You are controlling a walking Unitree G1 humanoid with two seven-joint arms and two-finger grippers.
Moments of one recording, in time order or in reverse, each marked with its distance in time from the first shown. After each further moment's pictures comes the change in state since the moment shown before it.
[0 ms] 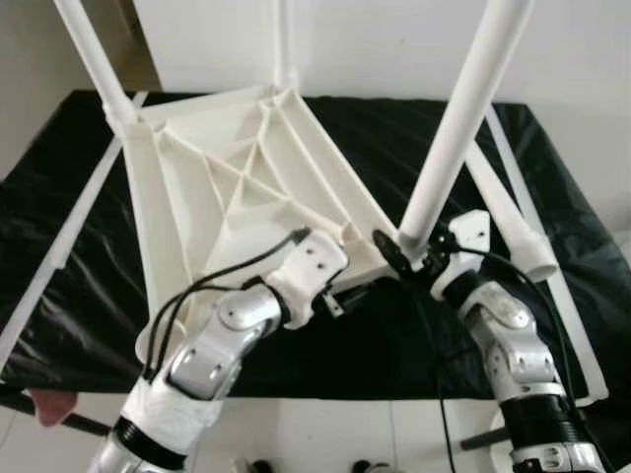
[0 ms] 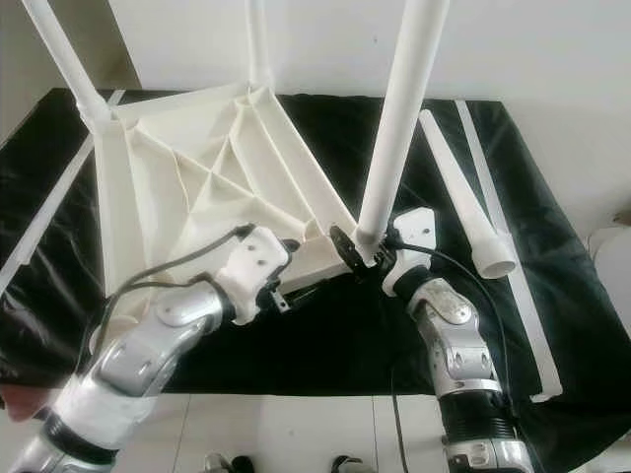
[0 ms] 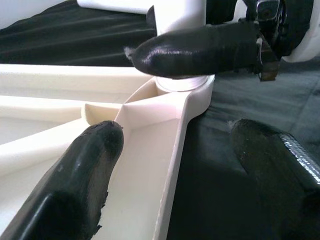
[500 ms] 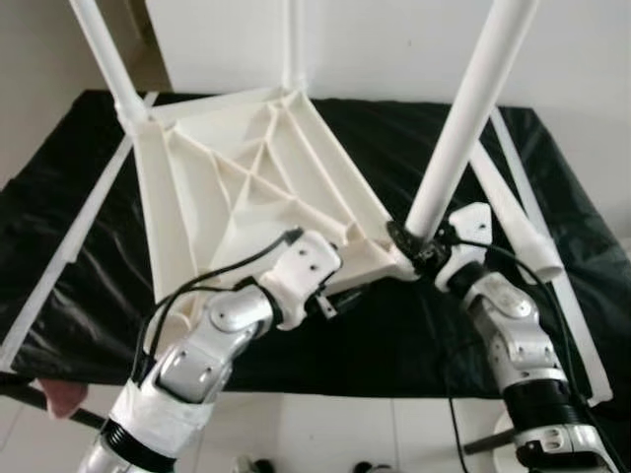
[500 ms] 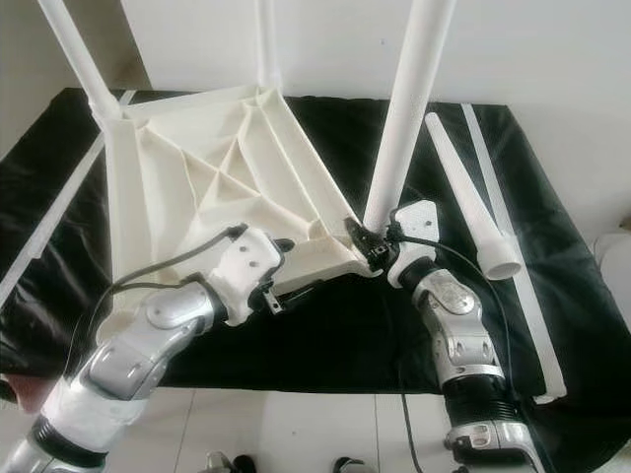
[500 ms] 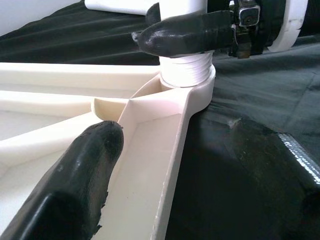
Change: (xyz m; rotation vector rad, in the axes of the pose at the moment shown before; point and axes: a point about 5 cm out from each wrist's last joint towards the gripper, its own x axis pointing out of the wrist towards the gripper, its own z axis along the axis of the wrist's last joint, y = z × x) left arm -0.005 0.001 0.002 0.008 -0.007 -0.005; right arm 0.003 -0.018 0.000 -0.069 0.022 -0.077
